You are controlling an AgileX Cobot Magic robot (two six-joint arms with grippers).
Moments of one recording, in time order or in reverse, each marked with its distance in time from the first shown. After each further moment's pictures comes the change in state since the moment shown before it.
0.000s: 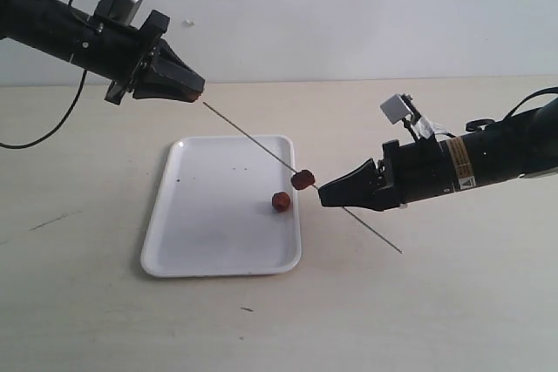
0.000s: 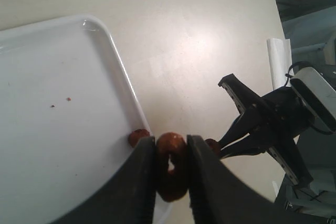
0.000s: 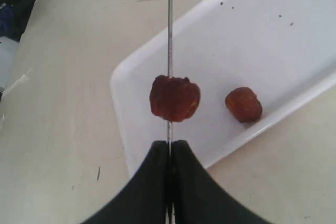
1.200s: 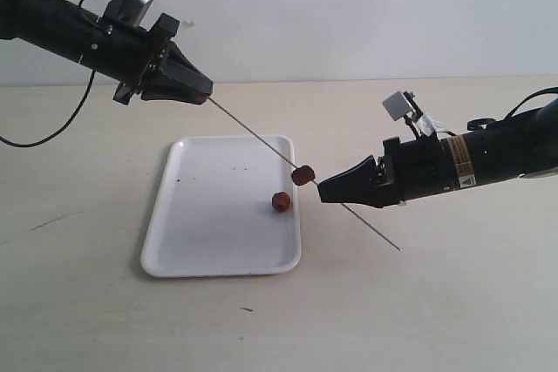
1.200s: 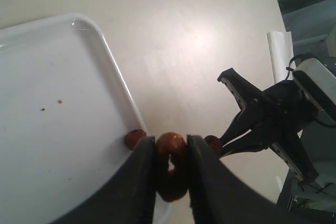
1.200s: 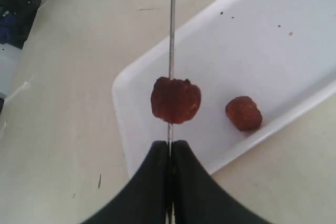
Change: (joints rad) left arm -0.027 0.000 0.000 0.002 -0.006 0.016; right arm 0.000 0.000 0.000 0.021 -0.015 -0.012
